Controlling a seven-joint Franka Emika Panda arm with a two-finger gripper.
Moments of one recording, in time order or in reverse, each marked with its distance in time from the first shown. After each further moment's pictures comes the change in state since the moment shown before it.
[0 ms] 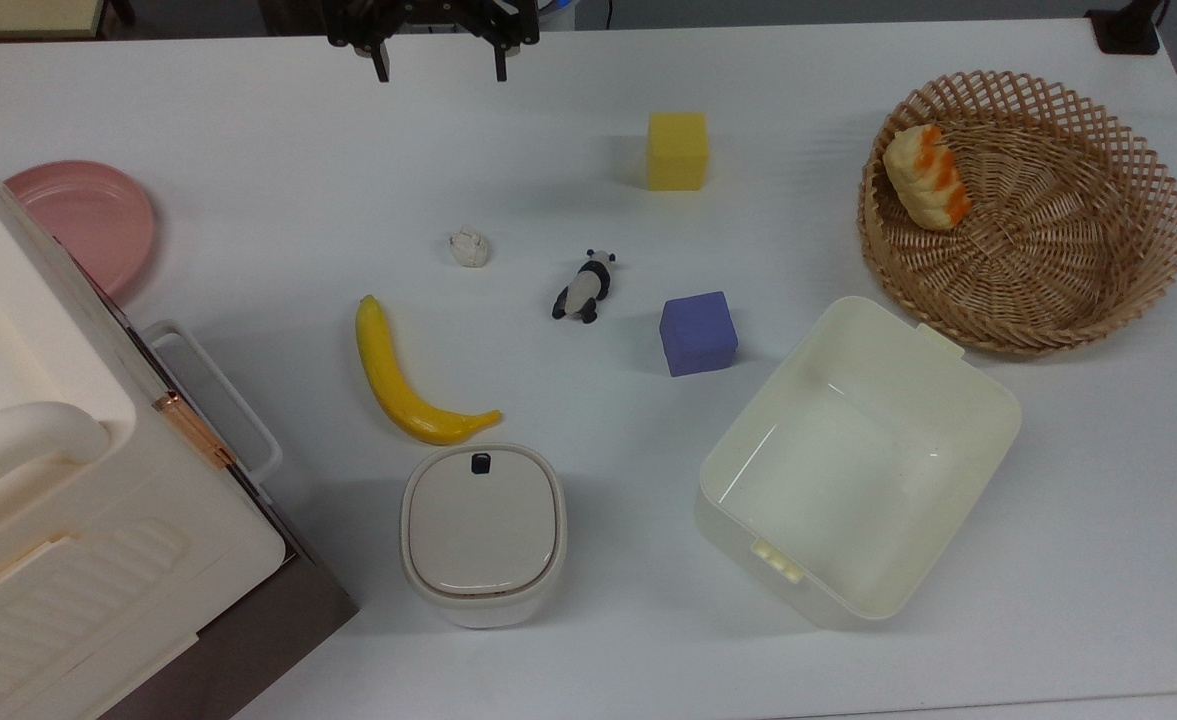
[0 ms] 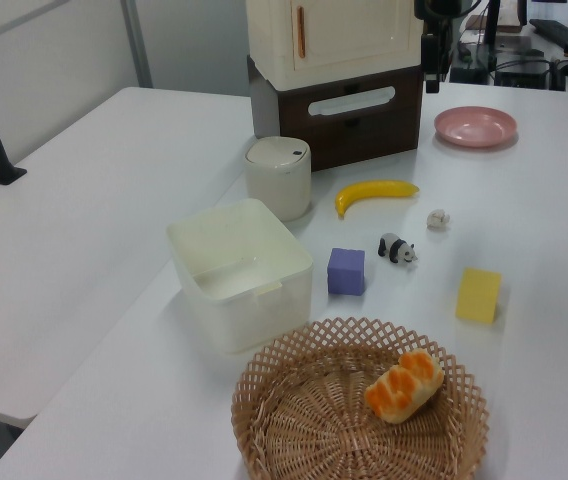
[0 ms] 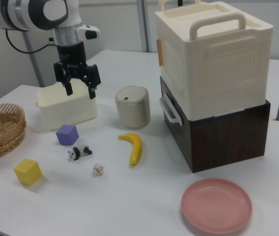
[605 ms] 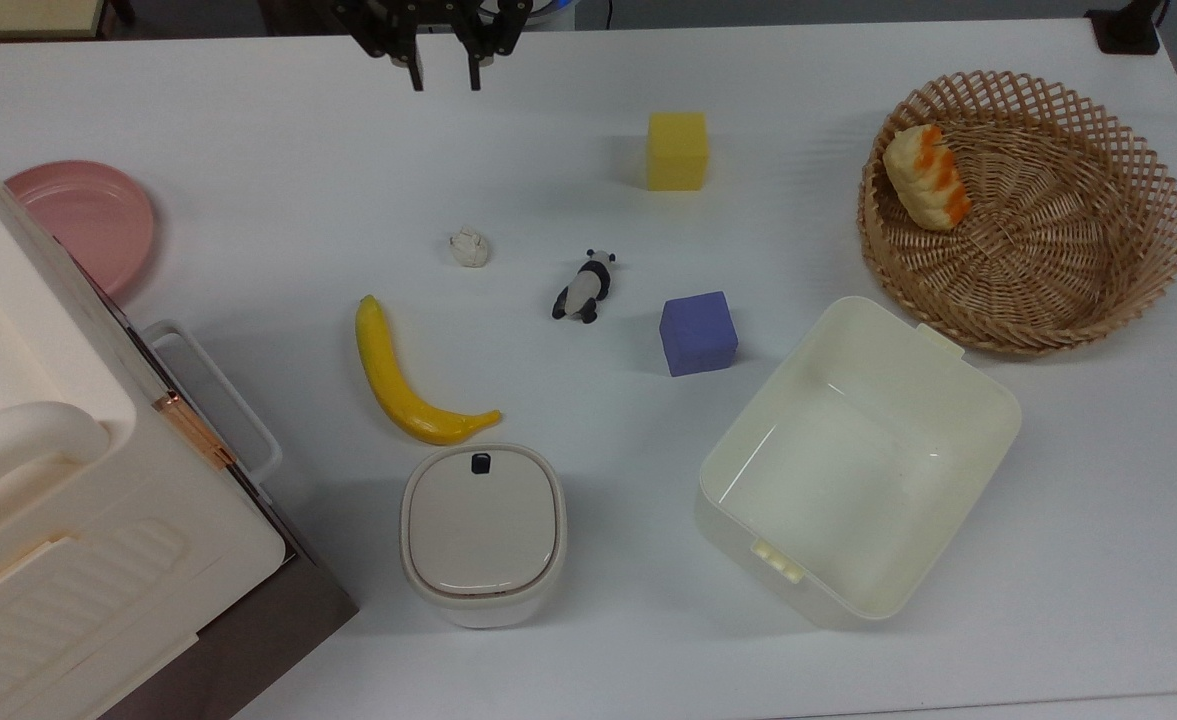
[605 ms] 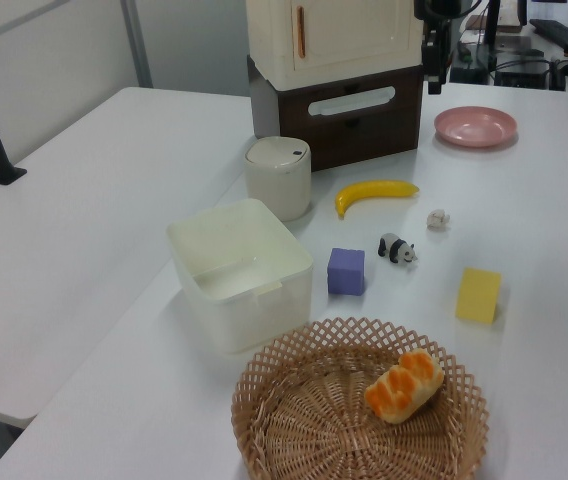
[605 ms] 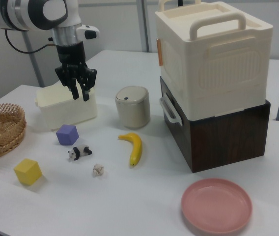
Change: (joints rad) arm 0.001 0.000 0.002 0.000 0.000 0.000 -0.004
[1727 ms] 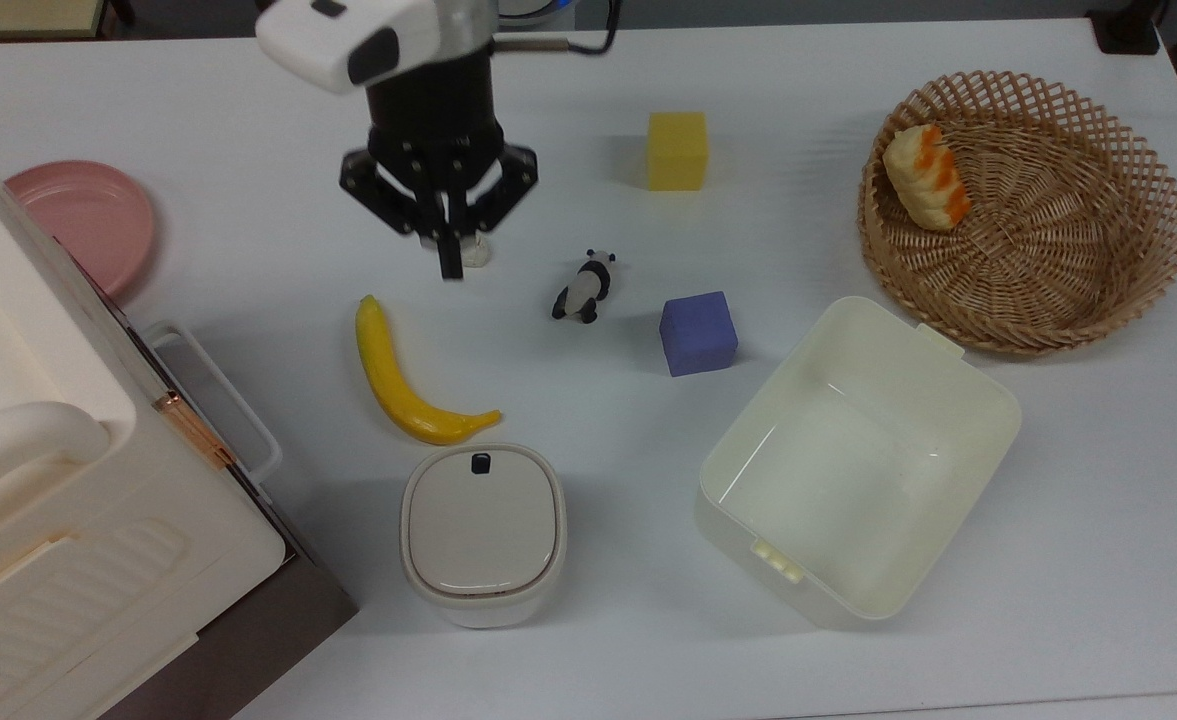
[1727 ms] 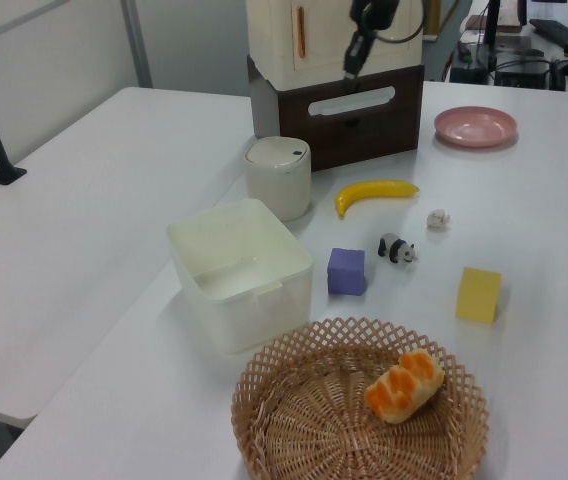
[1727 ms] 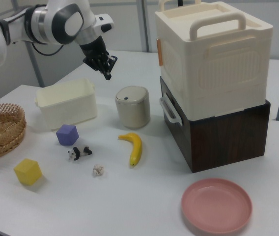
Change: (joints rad) arm 0.015 0.192 0.001 0.109 0.012 0.495 0.002
